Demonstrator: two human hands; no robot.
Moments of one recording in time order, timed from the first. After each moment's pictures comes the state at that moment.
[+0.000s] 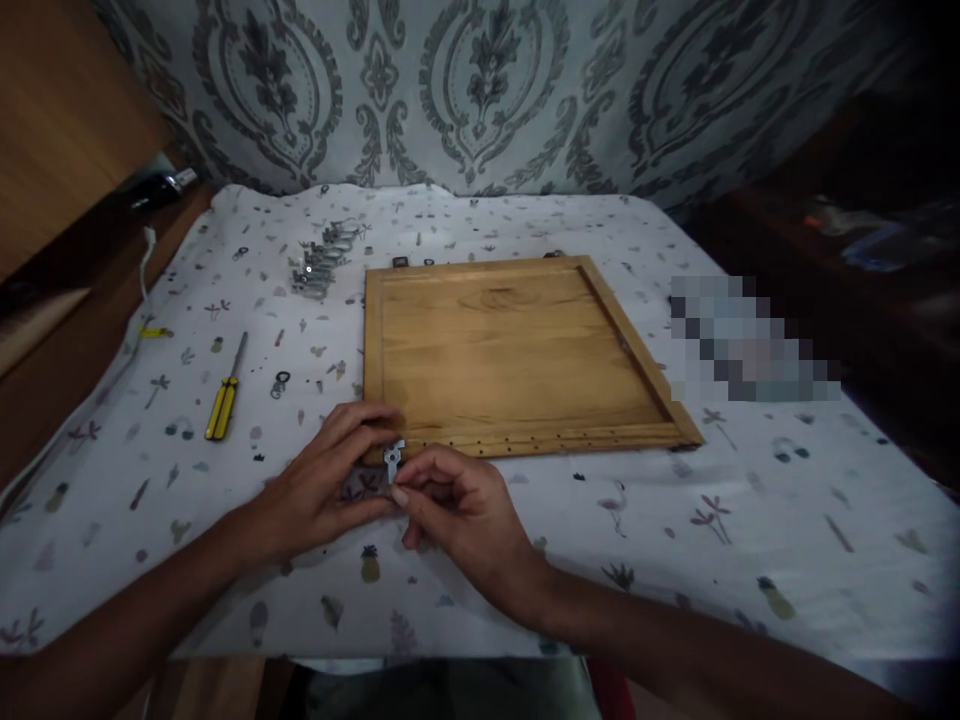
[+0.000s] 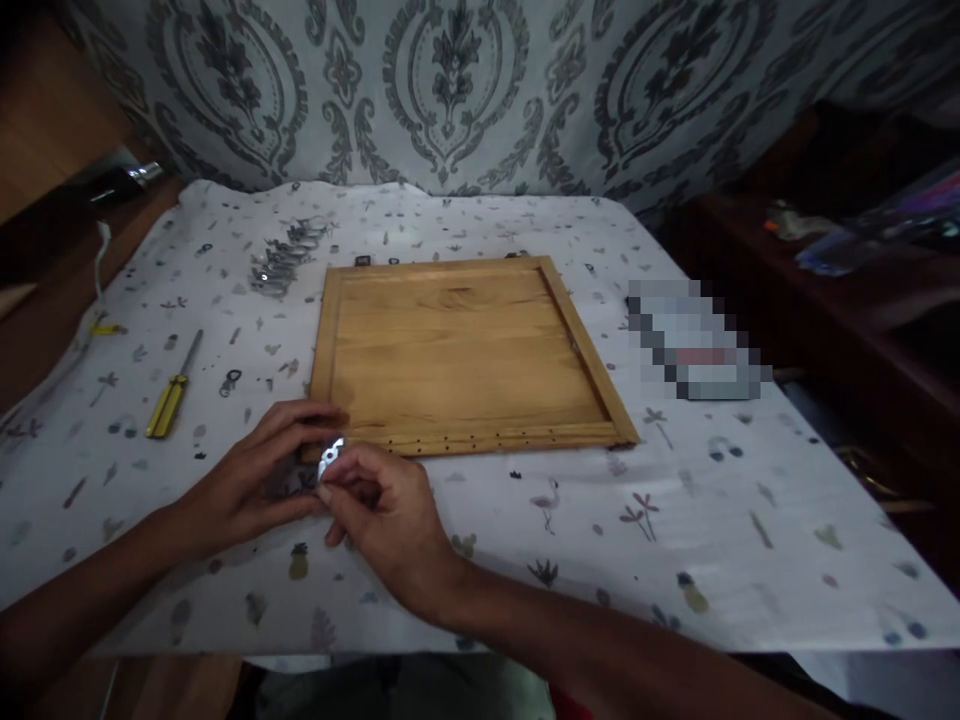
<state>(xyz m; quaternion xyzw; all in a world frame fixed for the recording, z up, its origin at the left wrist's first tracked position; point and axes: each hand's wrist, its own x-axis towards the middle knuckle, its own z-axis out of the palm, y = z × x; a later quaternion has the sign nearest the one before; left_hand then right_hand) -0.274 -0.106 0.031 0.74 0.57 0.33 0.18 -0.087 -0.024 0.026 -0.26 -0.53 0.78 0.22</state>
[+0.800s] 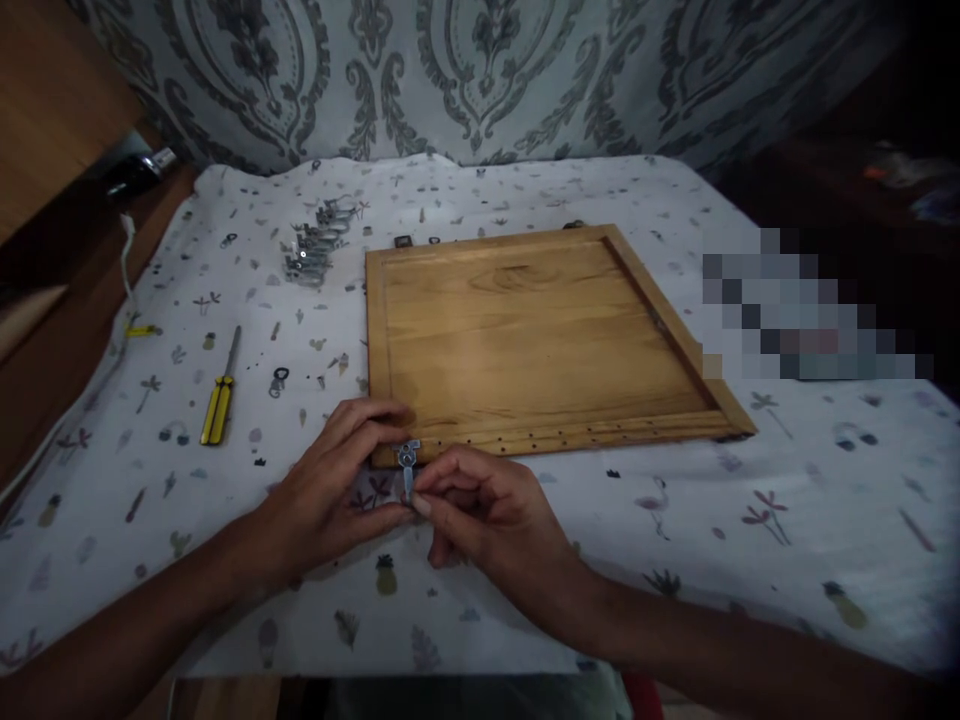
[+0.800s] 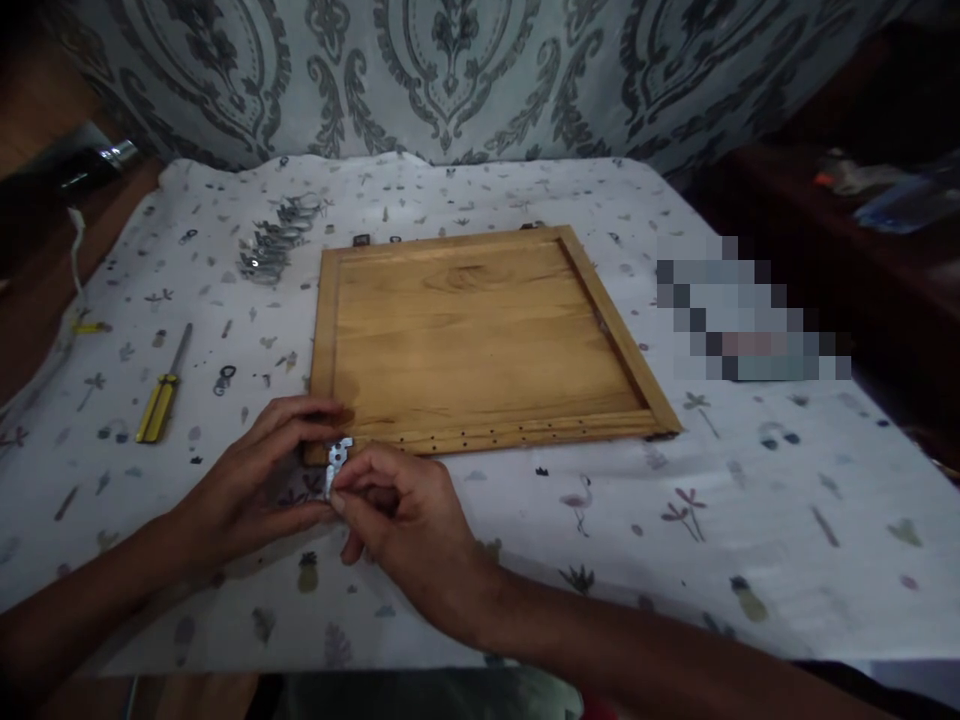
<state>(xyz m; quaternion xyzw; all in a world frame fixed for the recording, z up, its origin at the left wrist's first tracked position) -0.273 -0.103 0.031 0.72 0.58 0.32 0.19 -0.082 -0.020 0.029 -0.26 -0.51 0.80 0.19</state>
